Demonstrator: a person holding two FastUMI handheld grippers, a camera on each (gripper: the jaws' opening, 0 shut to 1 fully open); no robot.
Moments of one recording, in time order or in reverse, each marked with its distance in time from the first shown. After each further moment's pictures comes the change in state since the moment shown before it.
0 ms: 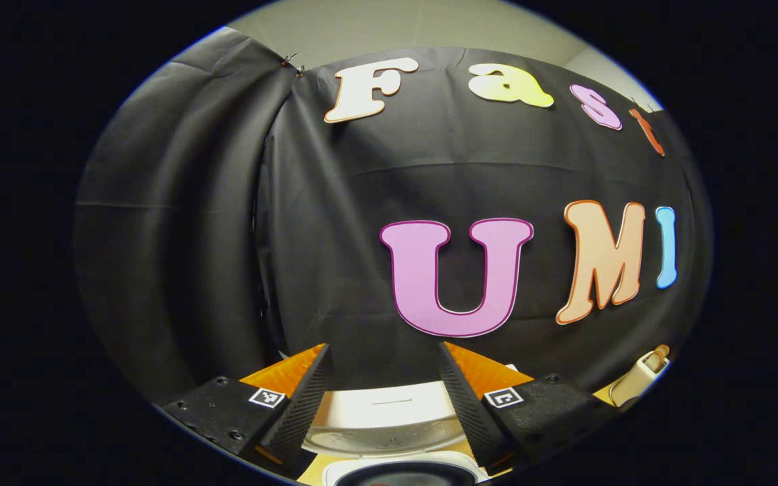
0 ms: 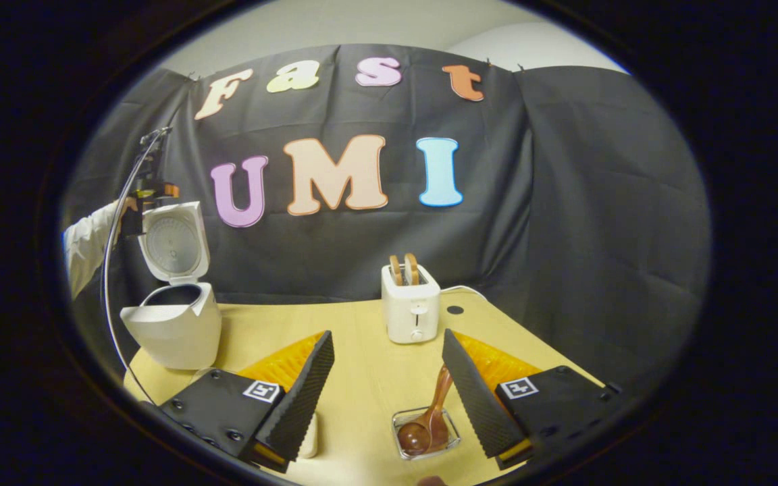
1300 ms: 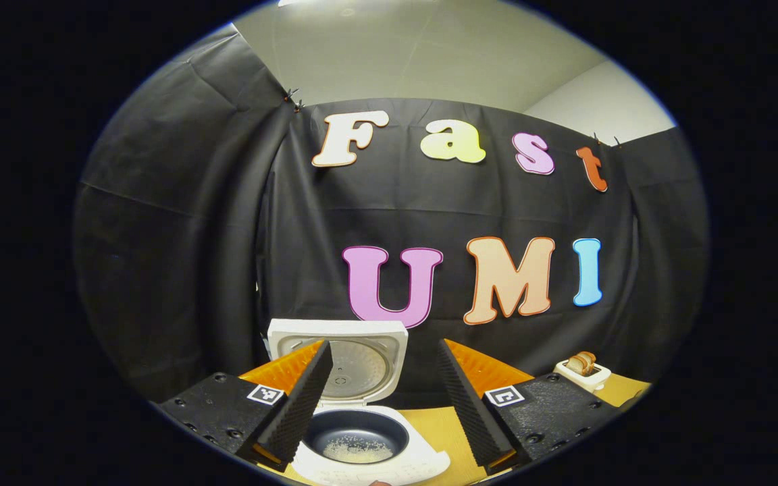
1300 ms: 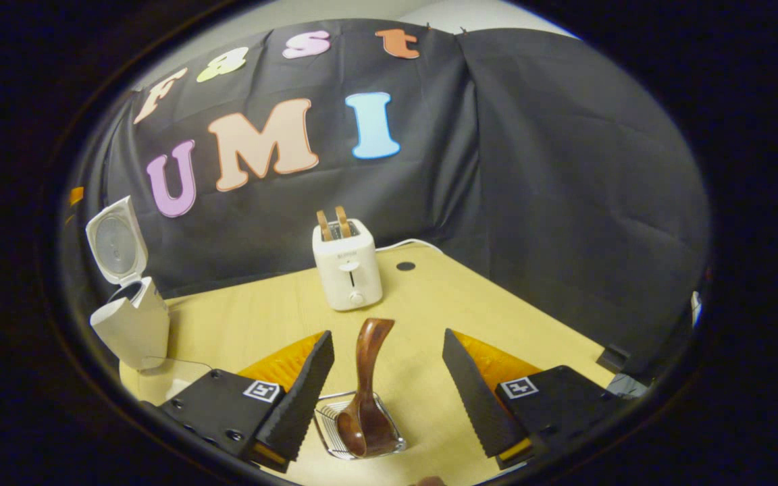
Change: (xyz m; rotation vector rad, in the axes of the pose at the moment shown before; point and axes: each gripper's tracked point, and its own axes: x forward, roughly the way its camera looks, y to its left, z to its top) left arm -0.230 -0.058 0.010 -0.072 -0.140 -0.157; right arm 0.042 -0.098 -0.065 0.128 0.118 -0.162
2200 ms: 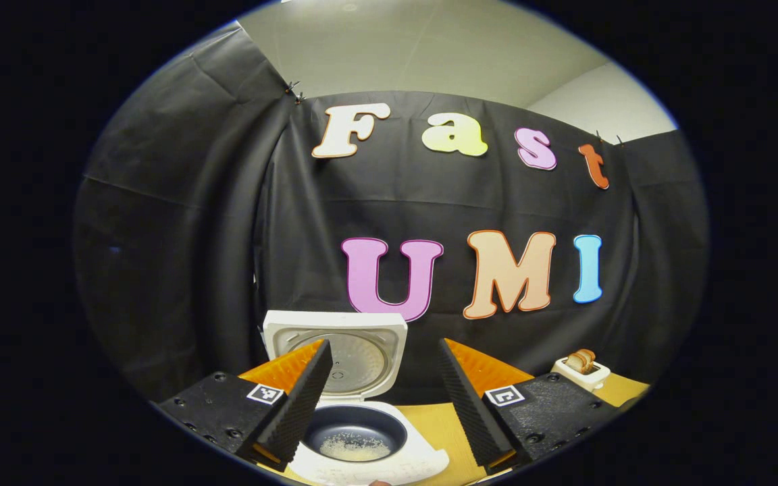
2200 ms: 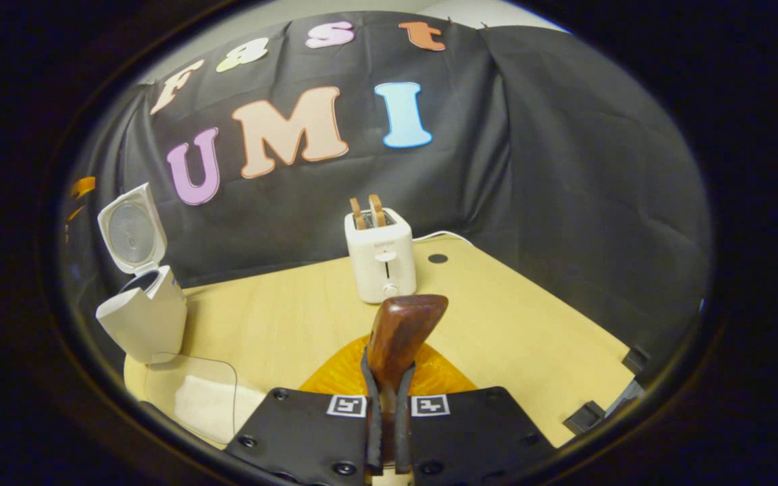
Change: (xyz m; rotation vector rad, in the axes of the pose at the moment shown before) left arm 0.003 -0.002 -0.011 -0.018 0.028 -0.011; right arm 0.022 0.042 -0.043 -0.010 0.083 0.089
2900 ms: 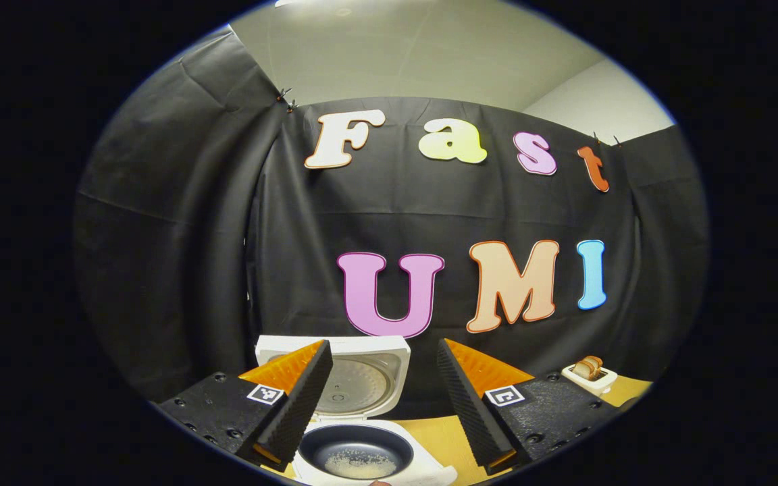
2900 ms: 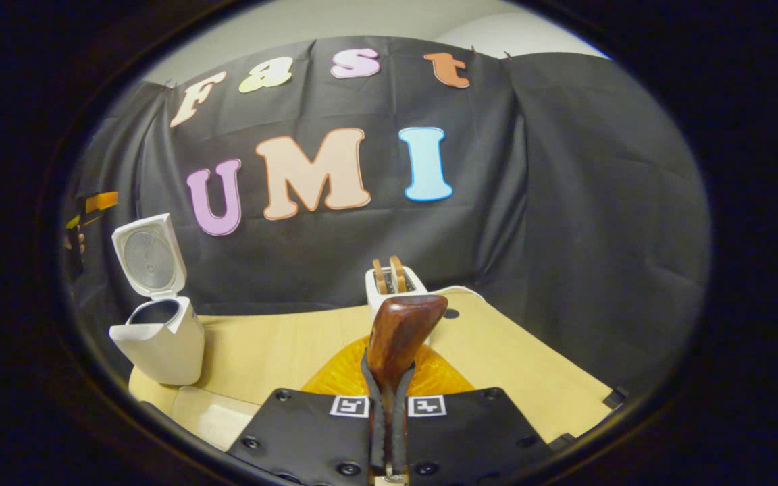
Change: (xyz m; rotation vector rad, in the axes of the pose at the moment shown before) left arm 0.031 0.003 0.019 0.017 -0.038 -0.010; right arm -0.024 0.030 0.093 -0.057 -0.164 0.043
